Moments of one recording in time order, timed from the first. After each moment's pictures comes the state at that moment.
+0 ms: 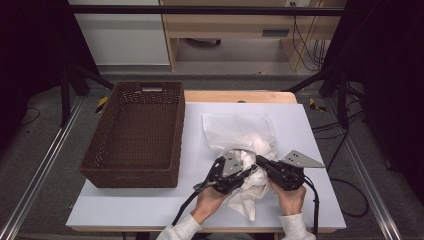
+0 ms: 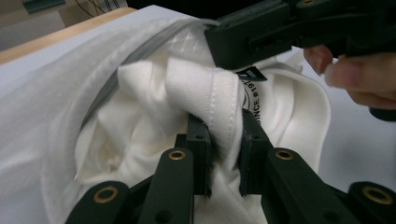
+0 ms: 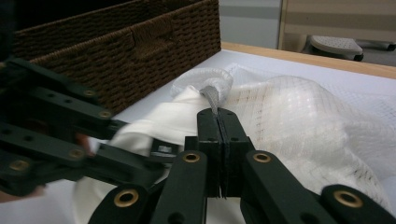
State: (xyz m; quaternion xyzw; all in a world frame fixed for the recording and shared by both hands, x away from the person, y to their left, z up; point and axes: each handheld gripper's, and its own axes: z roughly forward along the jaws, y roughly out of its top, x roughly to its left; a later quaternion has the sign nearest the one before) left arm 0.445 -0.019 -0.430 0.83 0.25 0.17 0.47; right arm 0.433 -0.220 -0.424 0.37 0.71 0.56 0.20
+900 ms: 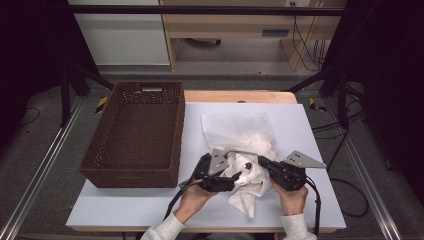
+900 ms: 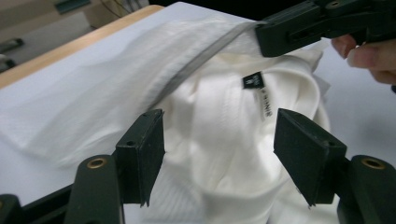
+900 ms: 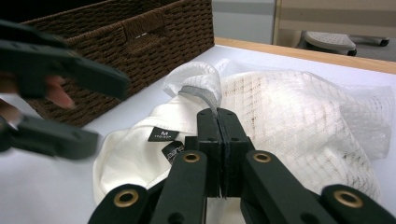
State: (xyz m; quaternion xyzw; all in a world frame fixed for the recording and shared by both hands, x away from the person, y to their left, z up) left arm 0.434 0.044 -0.410 0.83 0.26 0.20 0.46; right arm 0.434 -0.224 -0.428 0.38 0.72 0.54 0.21
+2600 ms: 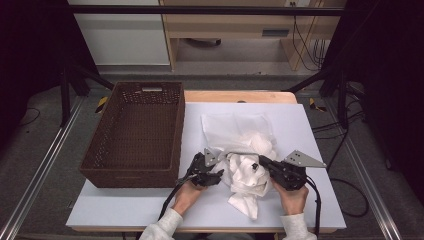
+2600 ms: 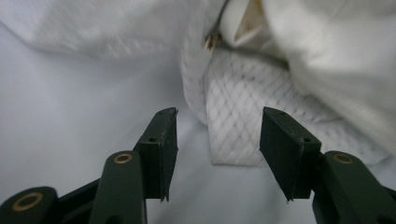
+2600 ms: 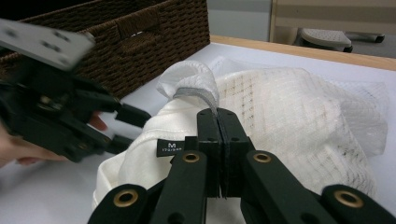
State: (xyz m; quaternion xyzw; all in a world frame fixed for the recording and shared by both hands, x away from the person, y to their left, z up) left arm 0.482 0.050 -0.481 0.86 0.33 0.18 0.36; right arm 0.435 -0.225 -0.429 0.39 0.72 0.54 0.21
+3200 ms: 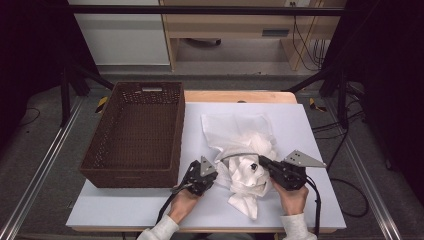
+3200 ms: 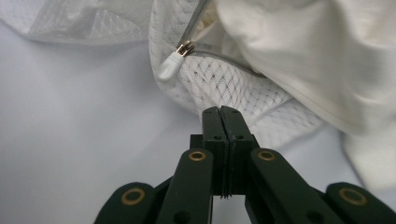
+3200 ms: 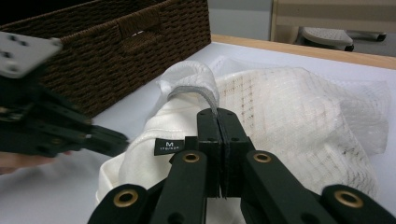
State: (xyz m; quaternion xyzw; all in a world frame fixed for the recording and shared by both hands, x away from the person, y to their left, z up) left arm 0.439 0.069 -0.463 0.85 0.32 0.17 0.38; right arm 0.435 -0.225 -0.427 0.39 0.72 0.54 0.20
